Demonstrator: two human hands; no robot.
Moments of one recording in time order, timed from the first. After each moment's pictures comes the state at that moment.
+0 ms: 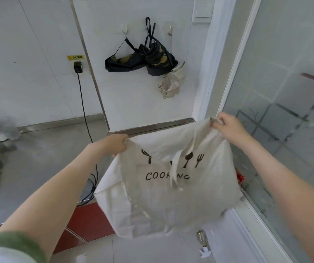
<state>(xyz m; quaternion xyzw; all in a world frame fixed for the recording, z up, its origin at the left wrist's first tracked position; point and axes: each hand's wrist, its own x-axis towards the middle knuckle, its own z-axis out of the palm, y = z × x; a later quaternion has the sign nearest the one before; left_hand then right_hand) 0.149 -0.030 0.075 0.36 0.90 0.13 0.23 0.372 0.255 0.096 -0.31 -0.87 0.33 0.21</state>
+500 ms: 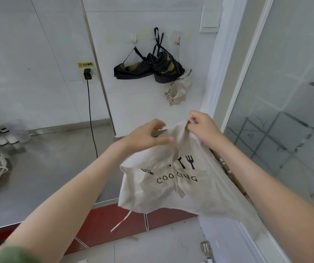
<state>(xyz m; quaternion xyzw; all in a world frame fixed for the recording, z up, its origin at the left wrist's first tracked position) 0.204 0.007 0.125 0.44 0.81 0.34 0.21 0.316 0.182 0.126 -0.18 -0.86 0.43 0.22</state>
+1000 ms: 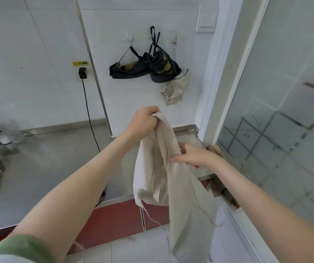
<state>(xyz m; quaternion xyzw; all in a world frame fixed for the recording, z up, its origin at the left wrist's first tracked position) 0.200 0.040 0.144 0.36 0.78 0.49 0.12 0.331 0.172 0.082 -0.19 -0.87 0.45 -0.10</state>
